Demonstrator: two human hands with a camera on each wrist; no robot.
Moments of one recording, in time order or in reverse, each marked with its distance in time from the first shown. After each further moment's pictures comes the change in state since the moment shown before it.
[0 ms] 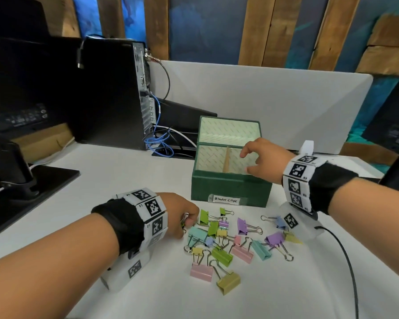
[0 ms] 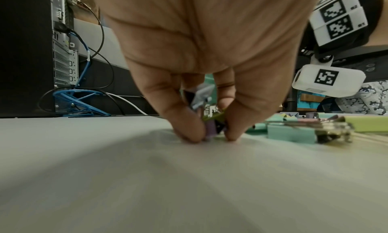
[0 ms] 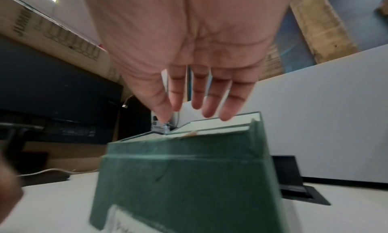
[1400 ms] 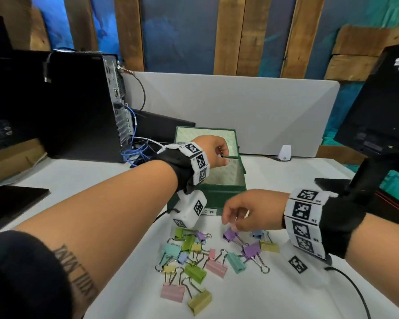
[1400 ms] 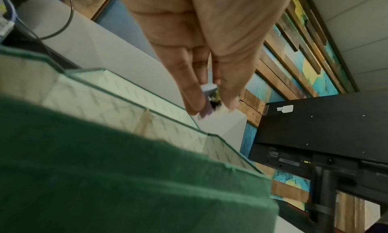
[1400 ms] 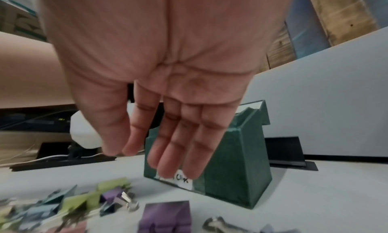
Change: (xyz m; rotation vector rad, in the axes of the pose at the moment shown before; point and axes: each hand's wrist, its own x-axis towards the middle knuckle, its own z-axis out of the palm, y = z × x) left_hand 0.105 0.067 -0.100 -0.363 0.471 0.077; right_hand -0.060 0.007 -0.002 0.112 -0.478 -0.129
